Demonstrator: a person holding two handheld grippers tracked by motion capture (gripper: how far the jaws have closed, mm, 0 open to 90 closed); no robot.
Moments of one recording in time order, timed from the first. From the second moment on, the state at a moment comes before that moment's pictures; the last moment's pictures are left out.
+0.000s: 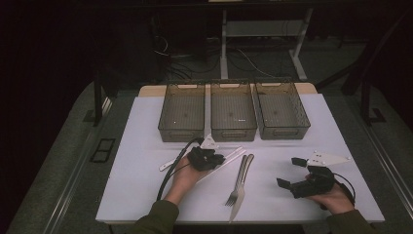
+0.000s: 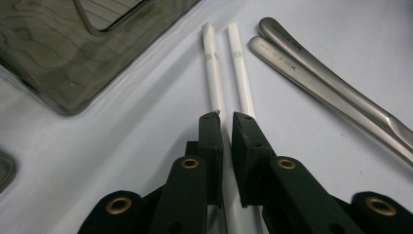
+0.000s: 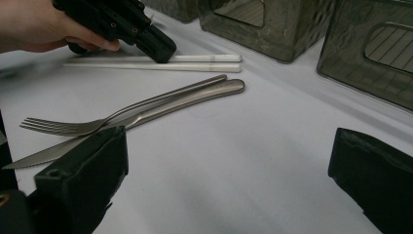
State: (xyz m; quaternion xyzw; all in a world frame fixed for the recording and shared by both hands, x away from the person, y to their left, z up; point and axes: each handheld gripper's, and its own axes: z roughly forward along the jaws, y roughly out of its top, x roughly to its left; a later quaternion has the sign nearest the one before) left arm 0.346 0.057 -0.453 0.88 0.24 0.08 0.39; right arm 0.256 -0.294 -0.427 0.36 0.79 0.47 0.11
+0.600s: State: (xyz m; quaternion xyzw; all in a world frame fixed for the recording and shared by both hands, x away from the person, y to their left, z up) left arm 0.345 0.055 -0.451 0.88 0.26 0.08 0.39; right arm 0.256 -0.294 -0.427 0.36 0.79 0.48 0.11
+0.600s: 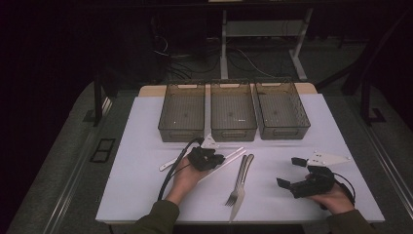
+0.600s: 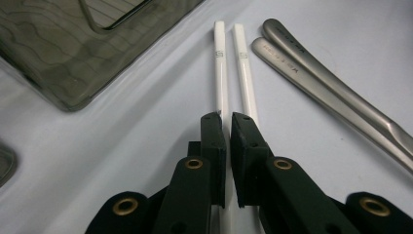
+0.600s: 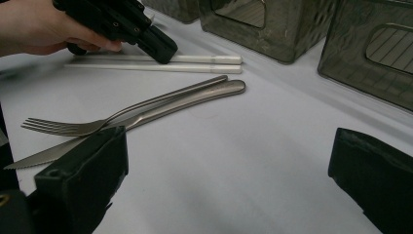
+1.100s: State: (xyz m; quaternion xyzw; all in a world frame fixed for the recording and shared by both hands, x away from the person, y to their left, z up) left arm 0.341 0.060 -0.425 0.87 0.25 0.06 0.41; right arm 0.256 -0.294 -0.427 0.36 0.79 0.48 0.11
